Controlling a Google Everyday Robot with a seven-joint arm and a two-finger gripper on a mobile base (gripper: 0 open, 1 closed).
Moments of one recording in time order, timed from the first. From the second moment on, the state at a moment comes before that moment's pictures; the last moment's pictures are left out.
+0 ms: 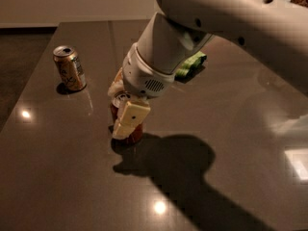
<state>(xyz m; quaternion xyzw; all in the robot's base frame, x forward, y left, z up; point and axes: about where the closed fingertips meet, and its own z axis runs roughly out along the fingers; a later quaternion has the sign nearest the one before) 0.439 0.068 0.907 -0.75 0.60 0.18 0.21</state>
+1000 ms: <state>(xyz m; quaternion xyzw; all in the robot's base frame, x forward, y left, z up) 0.486 0.030 0.940 -0.72 0.63 0.16 0.23</state>
